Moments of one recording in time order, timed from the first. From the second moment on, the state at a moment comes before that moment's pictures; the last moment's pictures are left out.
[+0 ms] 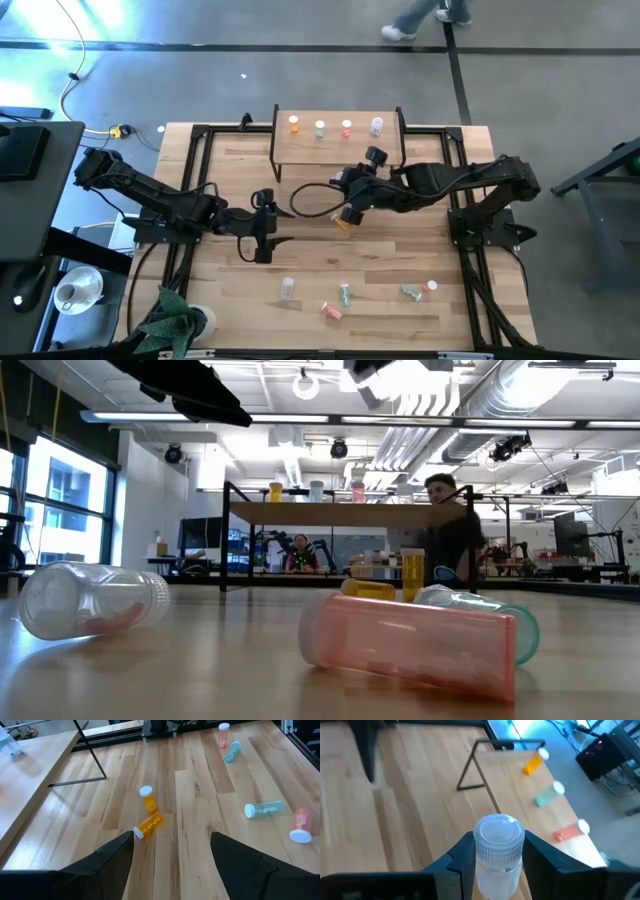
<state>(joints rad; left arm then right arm) -0.22 1.18 0.73 -0.12 -0.40 -0.02 0.18 1.60 1.68 -0.95 0.65 0.19</state>
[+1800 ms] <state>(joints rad) -0.22 1.18 0.73 -0.11 -0.40 -0.04 -0.35 1.12 0.54 0.33 0.45 0.07</state>
